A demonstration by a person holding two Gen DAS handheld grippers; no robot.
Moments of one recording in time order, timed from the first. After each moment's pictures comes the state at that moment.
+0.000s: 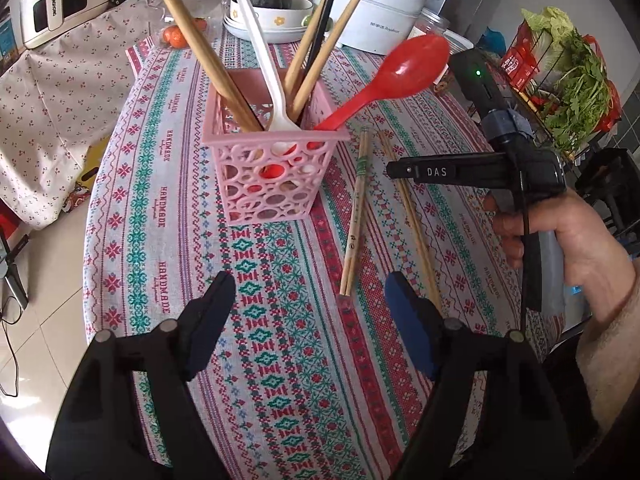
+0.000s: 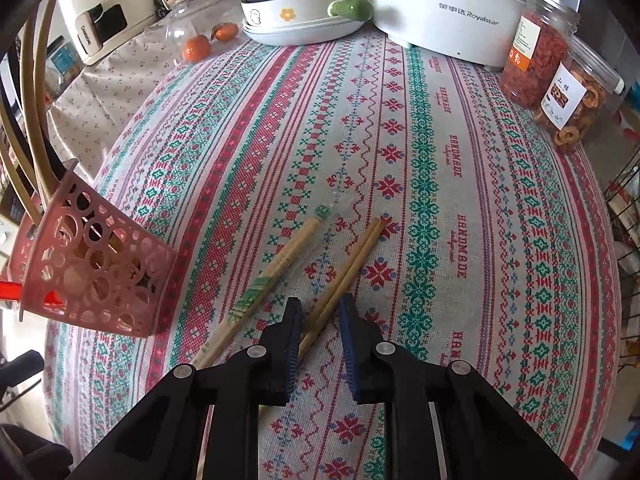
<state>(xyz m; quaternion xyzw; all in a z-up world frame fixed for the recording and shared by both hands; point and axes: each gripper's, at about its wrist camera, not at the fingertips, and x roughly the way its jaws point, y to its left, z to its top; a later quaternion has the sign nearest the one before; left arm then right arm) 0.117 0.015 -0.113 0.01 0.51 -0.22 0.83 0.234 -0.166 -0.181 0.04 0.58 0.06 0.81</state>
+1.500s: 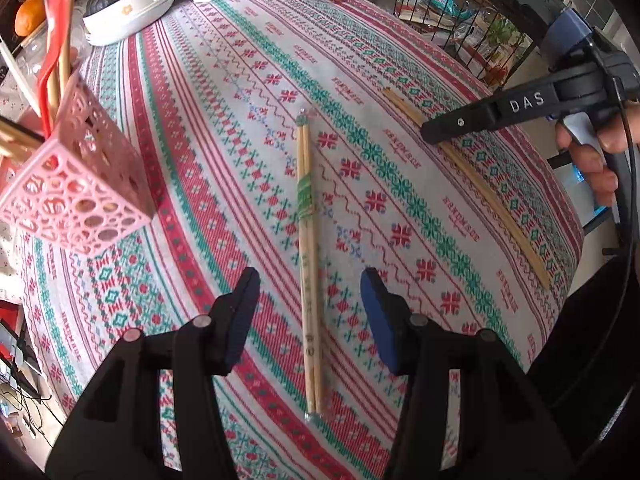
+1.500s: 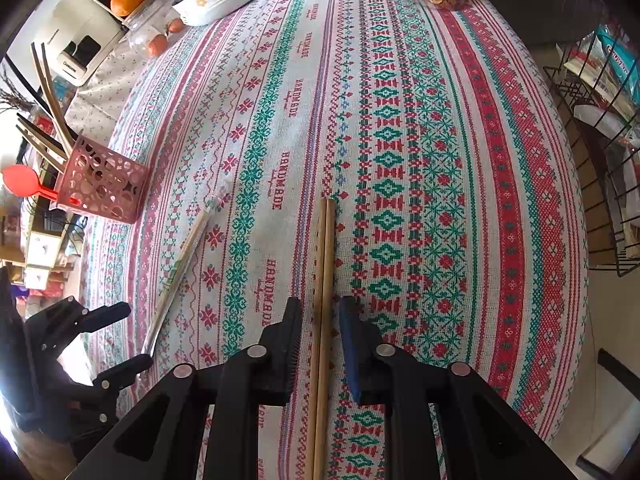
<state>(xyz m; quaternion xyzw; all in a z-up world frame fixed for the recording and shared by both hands) 0.096 -0.099 -0.148 0.17 0.54 -0.29 0.77 0.145 -0.288 -0.173 0.12 0.64 0.08 0.76</state>
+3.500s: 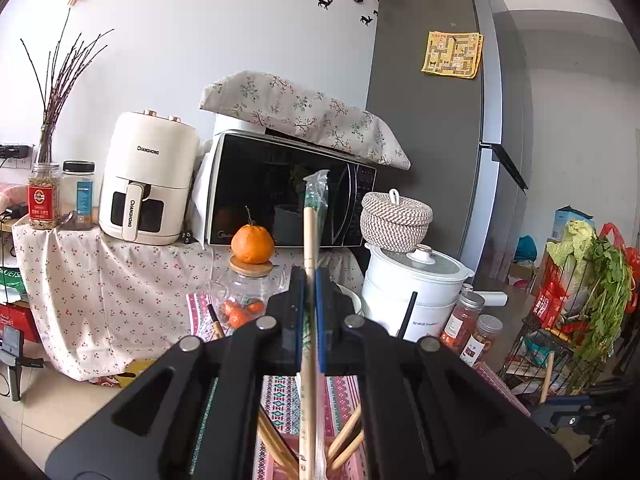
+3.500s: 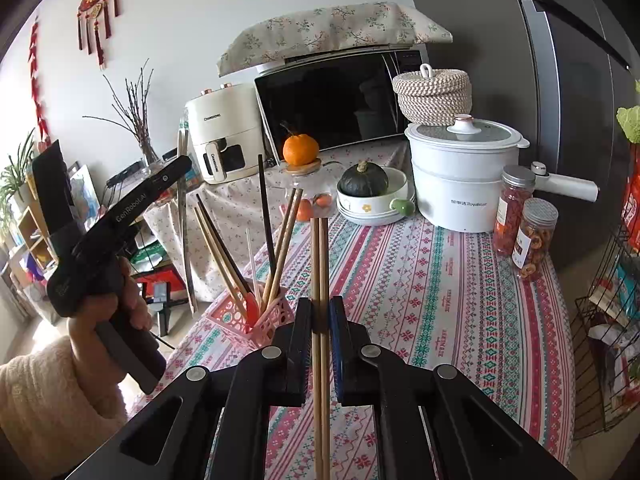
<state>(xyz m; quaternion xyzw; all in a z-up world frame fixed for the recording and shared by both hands) 0.162 0.035 -0.009 -0.09 0.07 -0.09 0.99 0.127 -0.182 -0.020 0.07 0.32 0.17 0.93</state>
